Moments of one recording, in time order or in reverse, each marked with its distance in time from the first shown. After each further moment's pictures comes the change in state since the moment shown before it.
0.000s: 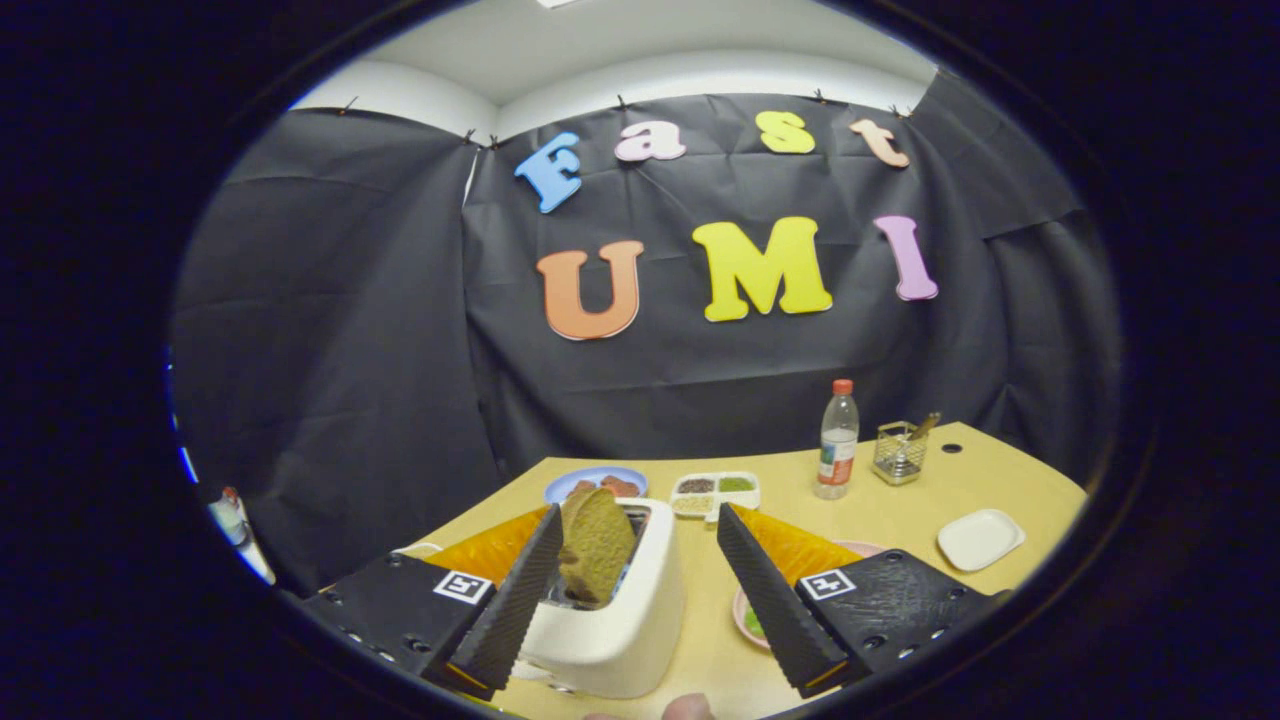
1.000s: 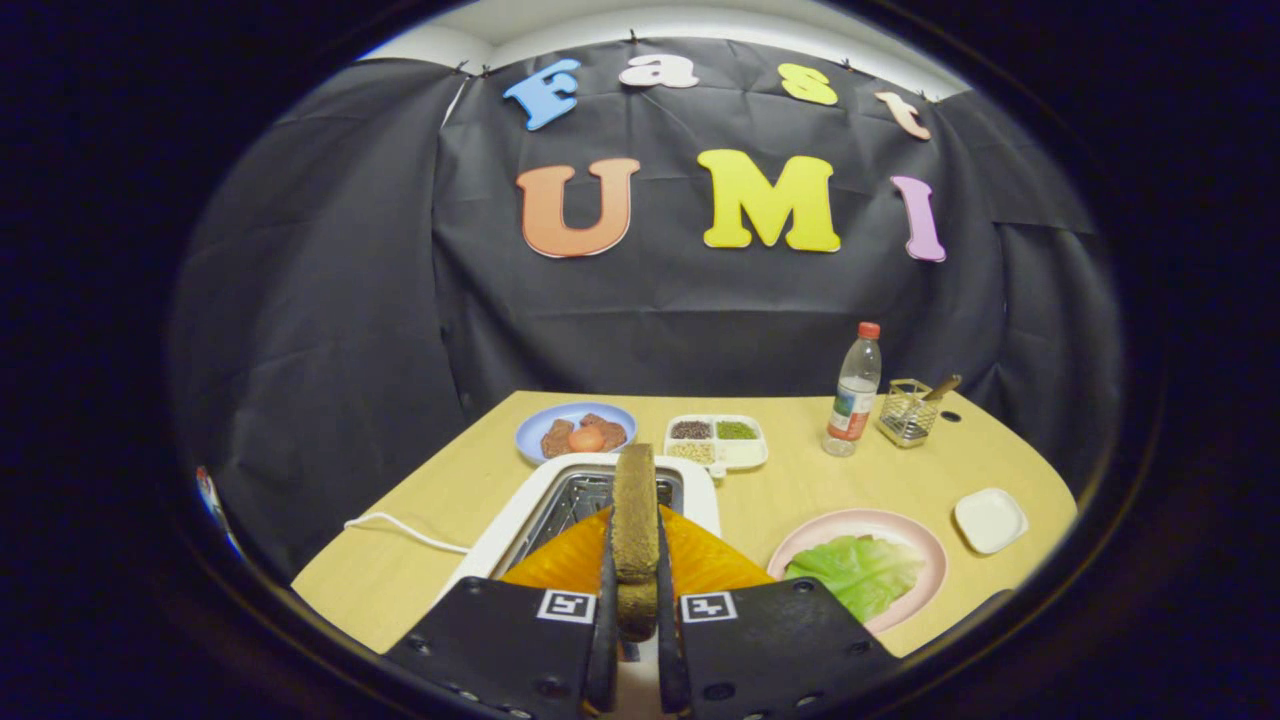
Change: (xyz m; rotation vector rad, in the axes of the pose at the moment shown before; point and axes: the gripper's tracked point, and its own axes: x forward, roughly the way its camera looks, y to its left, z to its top) arm 0.063 0.005 -0.032 -0.035 0.183 -0.128
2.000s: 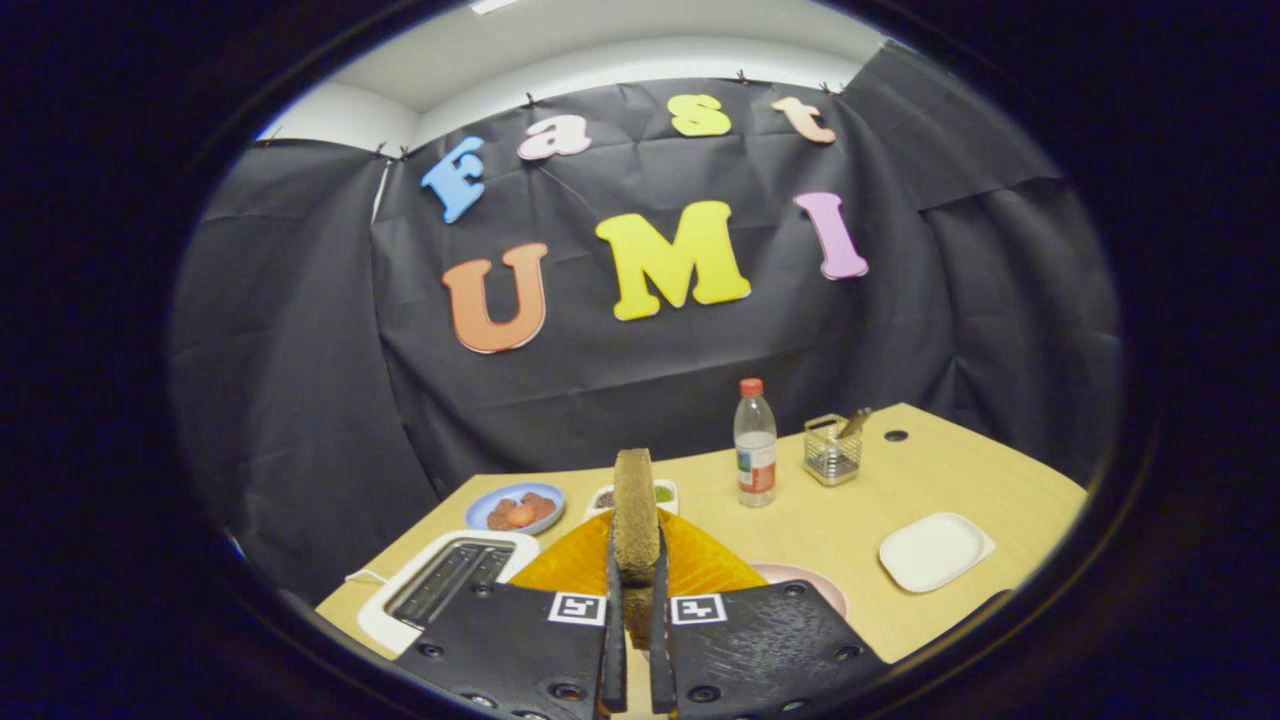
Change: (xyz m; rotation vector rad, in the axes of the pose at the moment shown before) arm -0.024 -0.155 0.037 0.180 -0.154 -0.037
